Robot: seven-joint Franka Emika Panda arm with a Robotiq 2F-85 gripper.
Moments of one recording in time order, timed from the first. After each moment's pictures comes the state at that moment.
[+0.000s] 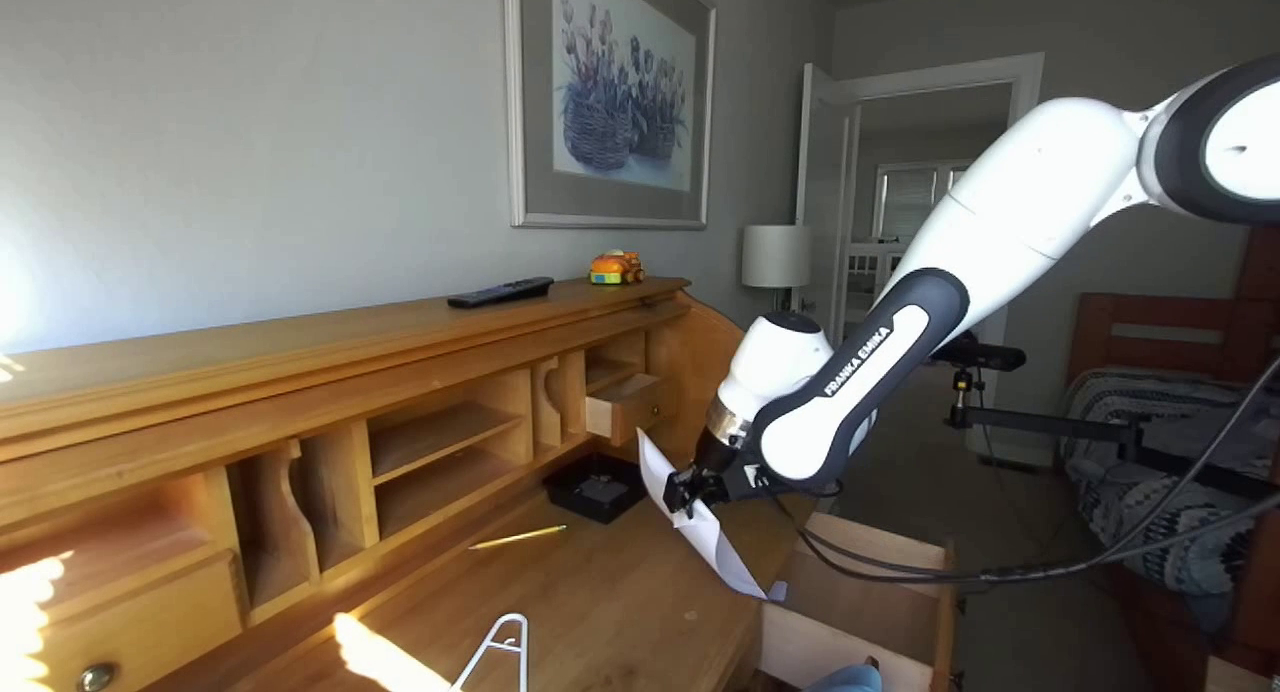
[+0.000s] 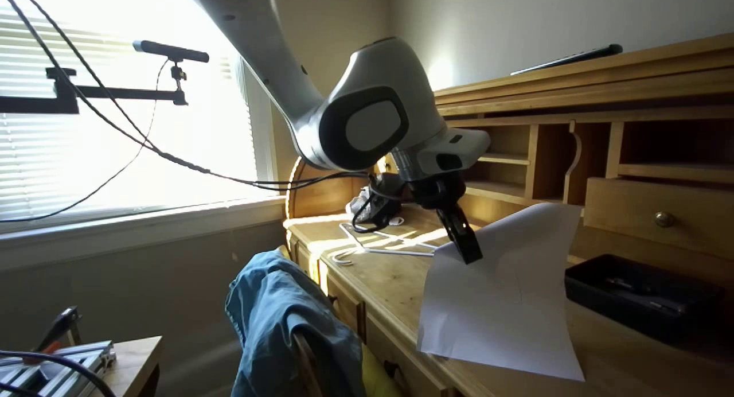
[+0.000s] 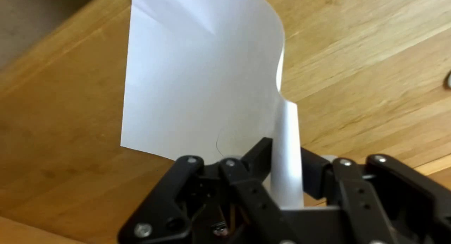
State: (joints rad) arm 0.44 0.41 -0.22 -2.12 0.03 2.99 0.46
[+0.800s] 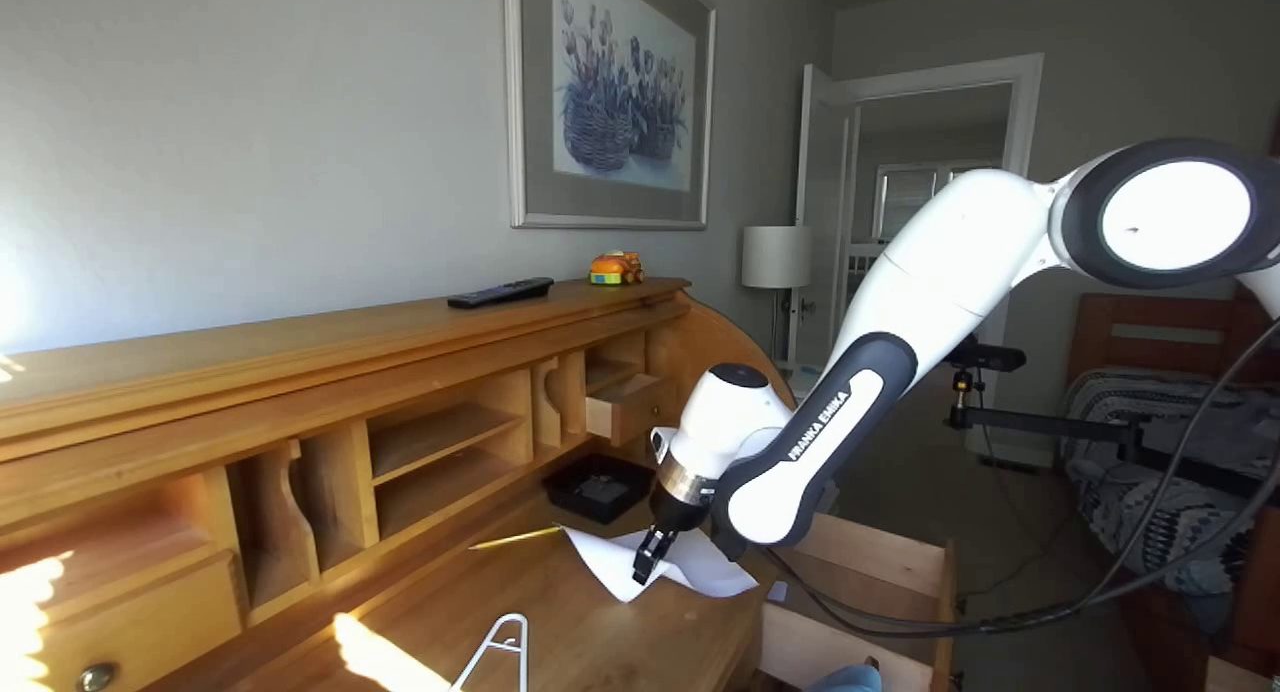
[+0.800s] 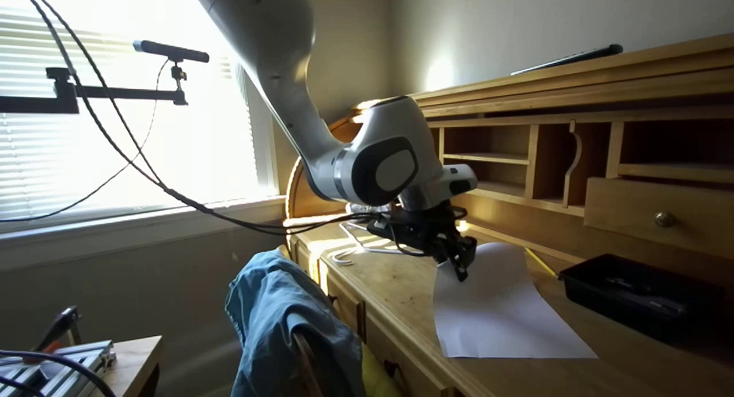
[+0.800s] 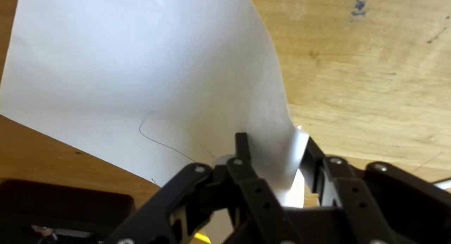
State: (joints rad) arm 0.34 0.63 -0.04 -1.93 -0.13 2.99 0.01
